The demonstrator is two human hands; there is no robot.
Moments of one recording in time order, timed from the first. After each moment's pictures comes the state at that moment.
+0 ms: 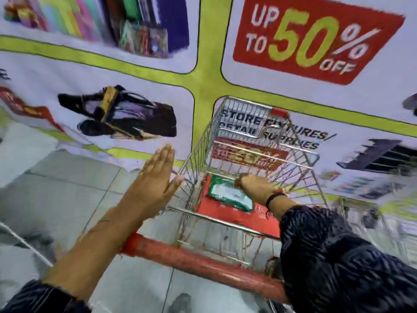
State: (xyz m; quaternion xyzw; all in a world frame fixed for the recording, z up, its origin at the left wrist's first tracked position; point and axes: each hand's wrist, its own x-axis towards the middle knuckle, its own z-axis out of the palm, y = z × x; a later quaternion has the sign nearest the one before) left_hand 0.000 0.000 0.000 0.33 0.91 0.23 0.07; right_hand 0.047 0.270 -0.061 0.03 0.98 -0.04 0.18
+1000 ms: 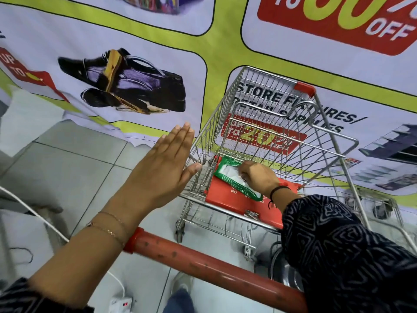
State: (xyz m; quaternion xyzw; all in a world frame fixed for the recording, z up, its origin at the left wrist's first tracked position) left_hand 0.003 0.008 -0.002 0.36 0.92 0.15 0.05; right_hand 0.030 0.275 -0.128 0.01 0.99 -0.09 0.12
